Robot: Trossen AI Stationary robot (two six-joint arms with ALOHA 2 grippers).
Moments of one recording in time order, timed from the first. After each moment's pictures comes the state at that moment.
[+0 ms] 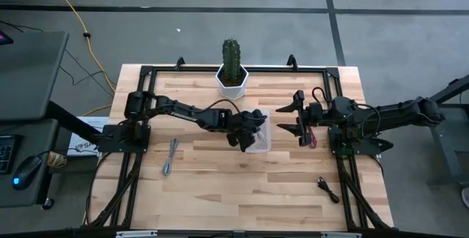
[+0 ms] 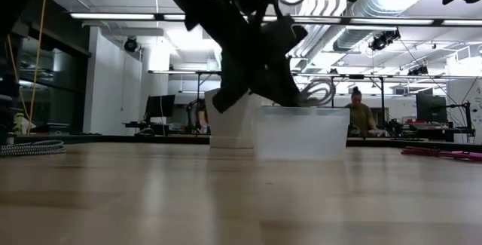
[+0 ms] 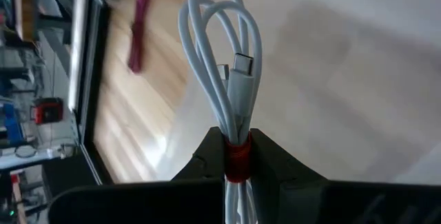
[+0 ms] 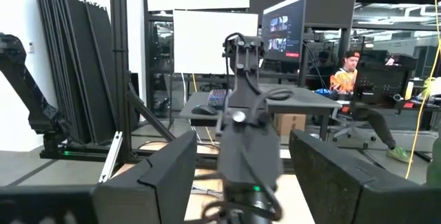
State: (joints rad) left arm 0.12 2.01 1.33 -0.11 -0.16 1.22; right arm 0.03 0.82 0.44 0.56 -0.06 -0.05
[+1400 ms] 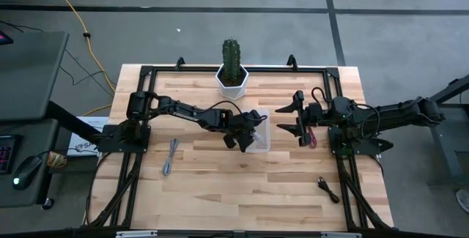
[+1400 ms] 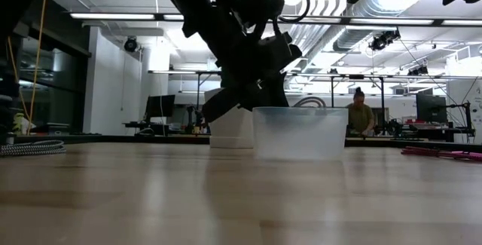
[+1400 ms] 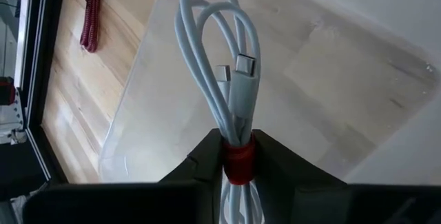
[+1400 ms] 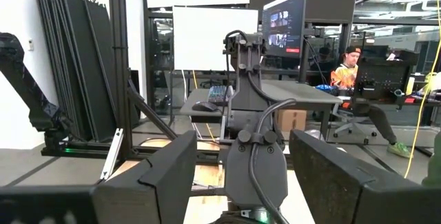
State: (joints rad) left arm 0.12 2.03 1.33 -0.19 -0.14 1.11; right arm 0.03 0.82 0.44 0.55 -0.06 -0.04
